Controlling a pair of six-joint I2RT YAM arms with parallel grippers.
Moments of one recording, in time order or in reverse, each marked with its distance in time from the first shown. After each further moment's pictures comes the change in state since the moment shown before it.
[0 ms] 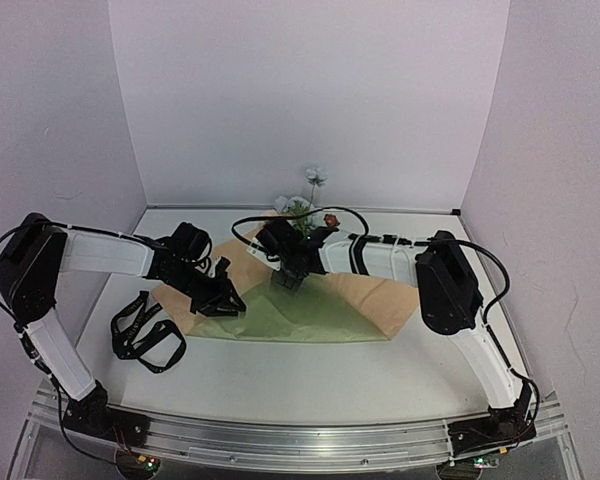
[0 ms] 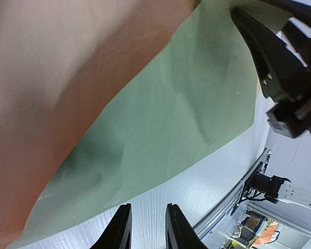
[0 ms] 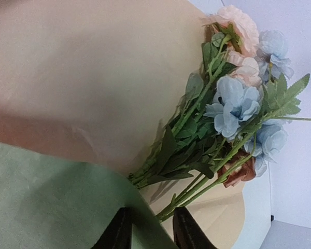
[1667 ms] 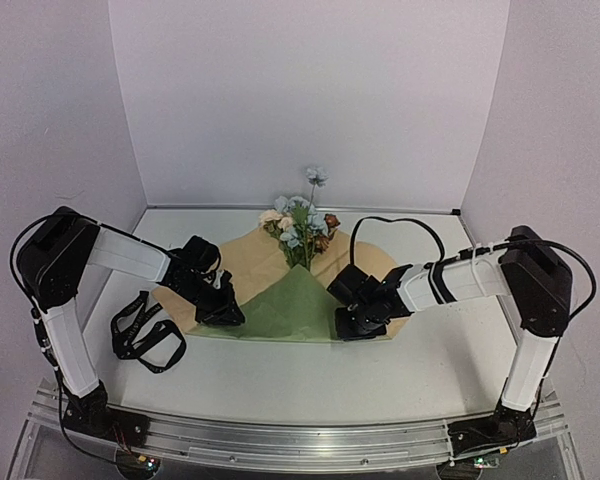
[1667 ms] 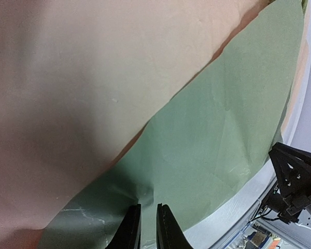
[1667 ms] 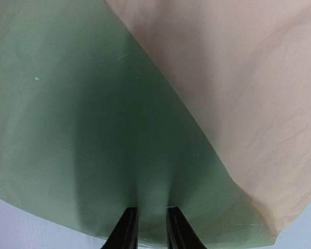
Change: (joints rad) left arm -0.006 0.171 0.004 0.078 -0.070 -0.024; right arm -0.015 -0.571 -0.980 0.168 -0.270 1.130
